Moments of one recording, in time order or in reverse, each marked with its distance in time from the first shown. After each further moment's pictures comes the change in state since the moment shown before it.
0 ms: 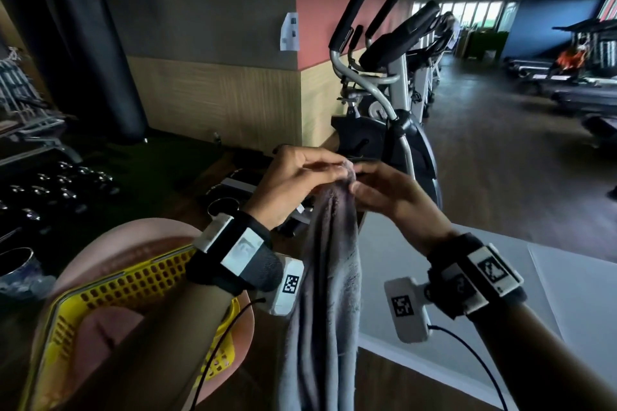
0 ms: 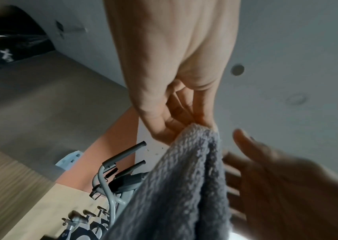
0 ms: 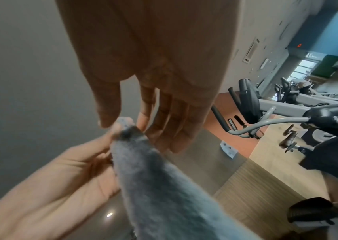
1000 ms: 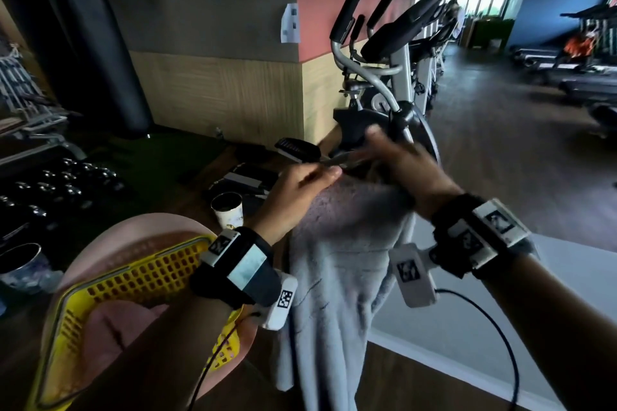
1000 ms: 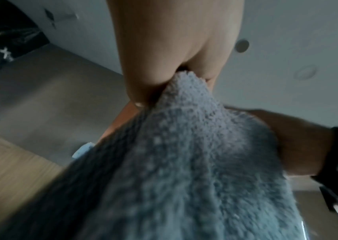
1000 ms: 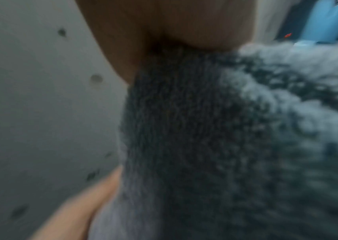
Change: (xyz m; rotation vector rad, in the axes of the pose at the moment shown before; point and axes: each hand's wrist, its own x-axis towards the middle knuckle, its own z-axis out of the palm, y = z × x) left_hand -0.009 -0.040 0.005 0.160 0.043 0.002; right_hand 0.037 -0.009 -0.016 -0.200 0.152 0.130
